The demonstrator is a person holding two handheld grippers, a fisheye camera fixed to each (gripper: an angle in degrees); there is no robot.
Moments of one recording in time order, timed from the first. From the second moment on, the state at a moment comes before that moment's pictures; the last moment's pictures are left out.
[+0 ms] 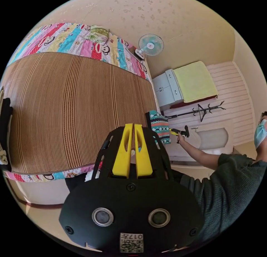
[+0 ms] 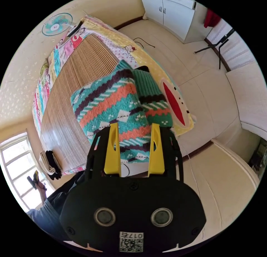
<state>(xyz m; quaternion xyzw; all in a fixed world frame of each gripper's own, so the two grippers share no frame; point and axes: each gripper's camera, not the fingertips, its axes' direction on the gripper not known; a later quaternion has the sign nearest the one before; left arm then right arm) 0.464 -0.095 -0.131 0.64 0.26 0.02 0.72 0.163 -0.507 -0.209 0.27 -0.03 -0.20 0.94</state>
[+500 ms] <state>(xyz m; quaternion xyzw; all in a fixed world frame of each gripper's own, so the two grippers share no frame) 0.529 -0.332 -0.260 0.47 0.34 0.12 0.81 0.135 -0.405 -0.047 0.15 -0.30 -0.46 0.82</state>
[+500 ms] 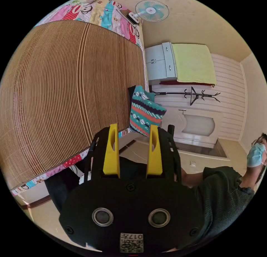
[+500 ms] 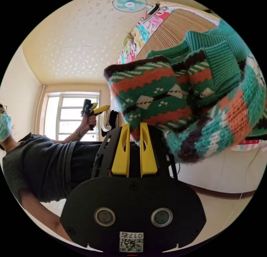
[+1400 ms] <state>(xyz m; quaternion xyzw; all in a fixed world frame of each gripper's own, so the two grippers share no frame) 0.470 -0.312 -0.279 0.41 0.48 0.47 0.61 0.056 -0.238 0.054 0.13 -0.46 -0.69 0.55</state>
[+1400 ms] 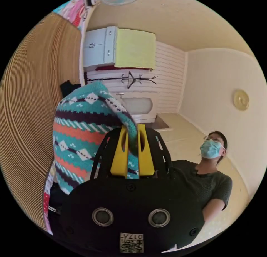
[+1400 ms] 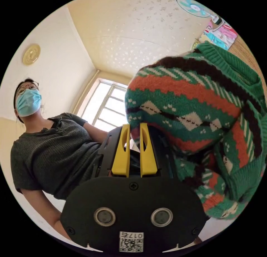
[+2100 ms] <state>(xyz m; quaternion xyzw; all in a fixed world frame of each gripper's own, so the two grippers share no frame) 0.332 0.195 -0.117 0.39 0.24 0.88 0.09 0.049 -0.010 0.156 0.34 -0.33 -0.77 0.42</state>
